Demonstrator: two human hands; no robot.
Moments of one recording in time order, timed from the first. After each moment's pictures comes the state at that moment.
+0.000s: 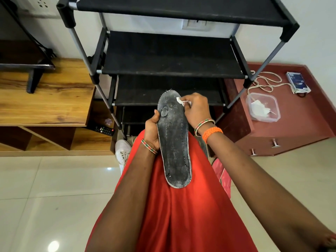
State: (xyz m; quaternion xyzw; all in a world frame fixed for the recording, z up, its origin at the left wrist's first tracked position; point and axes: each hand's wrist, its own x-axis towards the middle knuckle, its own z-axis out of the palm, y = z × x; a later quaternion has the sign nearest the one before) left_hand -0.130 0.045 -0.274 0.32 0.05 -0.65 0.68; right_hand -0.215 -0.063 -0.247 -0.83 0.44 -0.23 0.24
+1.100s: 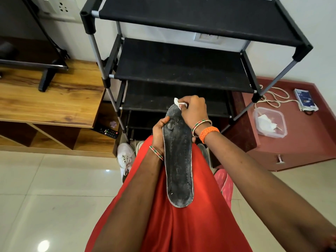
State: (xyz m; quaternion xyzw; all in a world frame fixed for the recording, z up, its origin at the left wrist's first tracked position) left_hand -0.127 0.035 -0.267 0.32 0.05 -0.61 0.72; right_hand -0.176 -0.056 -0.221 -0.84 0.46 -0.17 0.24
